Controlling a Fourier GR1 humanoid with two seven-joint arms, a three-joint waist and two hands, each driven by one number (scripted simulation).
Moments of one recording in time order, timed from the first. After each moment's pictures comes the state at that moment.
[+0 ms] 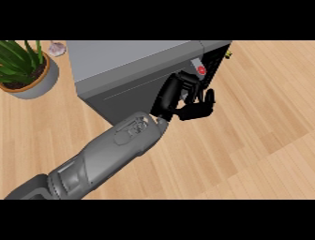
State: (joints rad) left arm -0.98 0.06 -0.84 -0.84 0.68 0.56 -0.32; right arm 0.03 -0.58 -0.13 -2.02 -0.66 0.33 -0.24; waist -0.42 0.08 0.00
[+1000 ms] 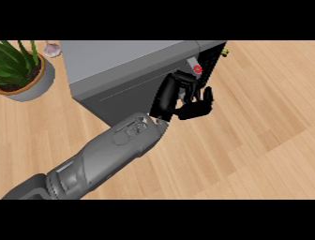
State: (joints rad) left arm -0.98 0.07 -0.87 -0.86 0.73 0.66 -0.36; right arm -0.03 -0.64 -0.18 -1.99 -0.76 0.36 -0.19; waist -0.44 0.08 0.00
